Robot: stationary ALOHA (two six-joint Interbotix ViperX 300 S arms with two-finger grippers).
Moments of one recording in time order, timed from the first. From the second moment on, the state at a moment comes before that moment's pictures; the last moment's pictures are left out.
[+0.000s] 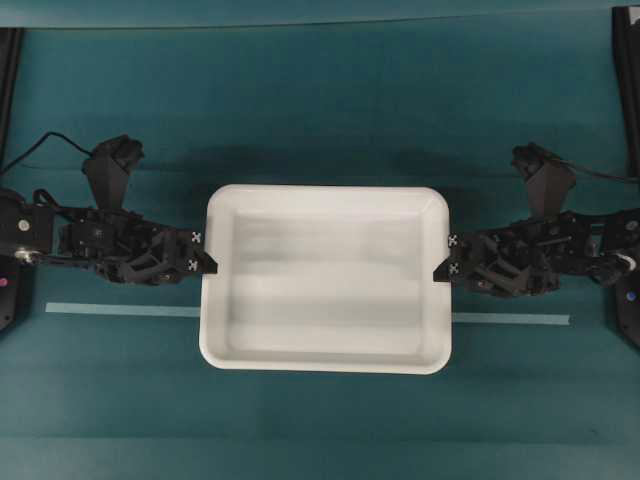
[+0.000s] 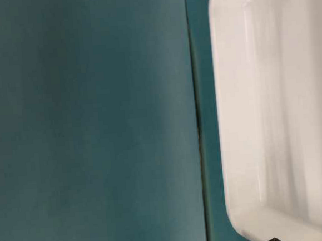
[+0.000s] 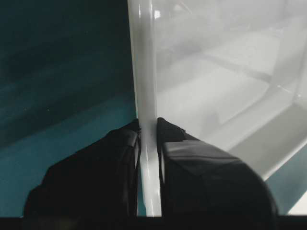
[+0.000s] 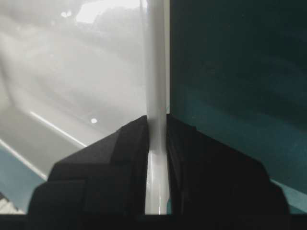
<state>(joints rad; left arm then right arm) 0.08 -0.16 1.06 0.02 -0.04 -1.41 -0.05 -0.22 1.12 0.44 0.00 1.08</state>
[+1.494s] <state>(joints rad) 0.09 -0.17 1.08 0.02 -0.06 -1.37 -0.07 -0.21 1.11 0.44 -0.04 1.08</state>
